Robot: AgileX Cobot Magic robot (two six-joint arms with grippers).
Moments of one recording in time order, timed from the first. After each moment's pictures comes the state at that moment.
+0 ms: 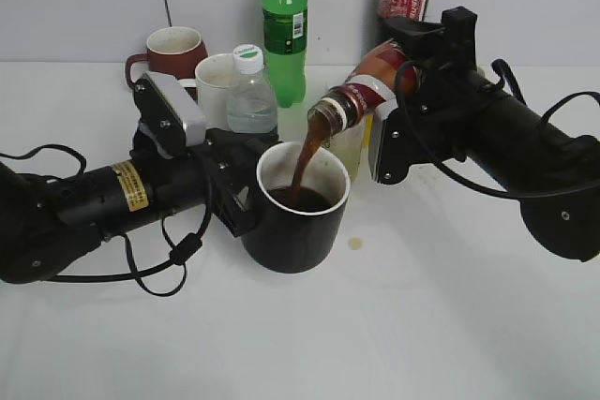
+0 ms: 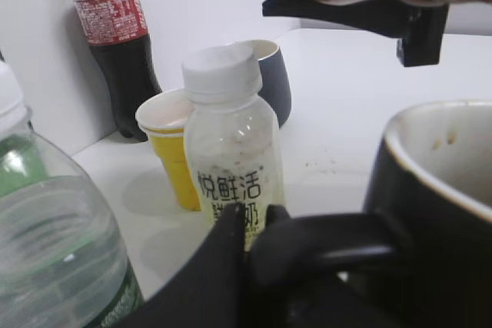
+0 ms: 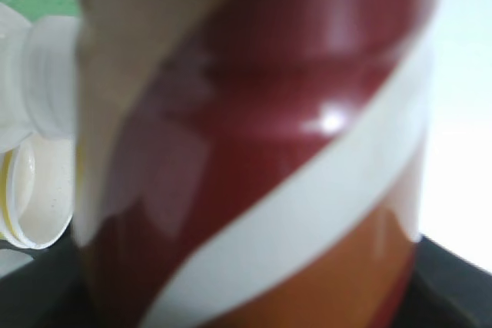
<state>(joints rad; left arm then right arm) -0.48 2.00 -0.68 0.54 -1.15 -0.05 0.46 1.87 -0.65 -0.01 -1.18 -1.60</state>
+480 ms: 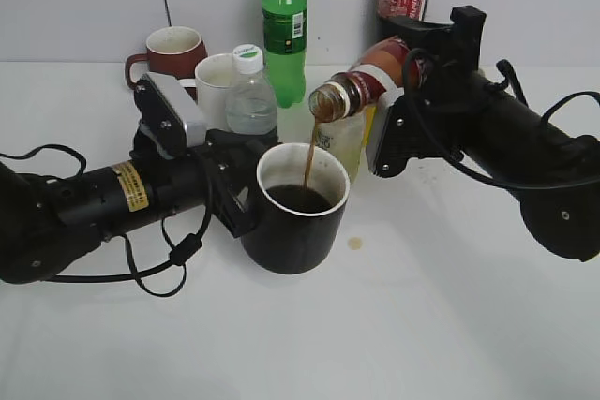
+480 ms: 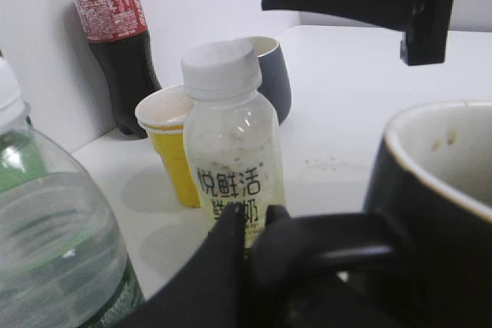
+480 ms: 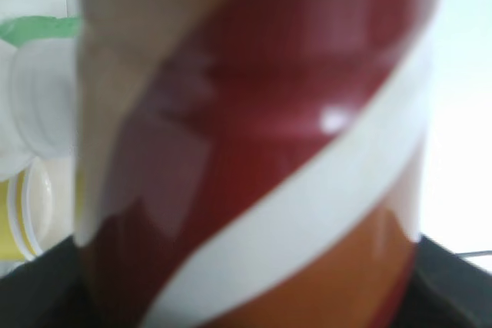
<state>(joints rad) -0.48 2.00 -0.68 0.54 -1.15 -0.05 0.46 1.87 -0.65 -0.01 -1.18 -1.47</state>
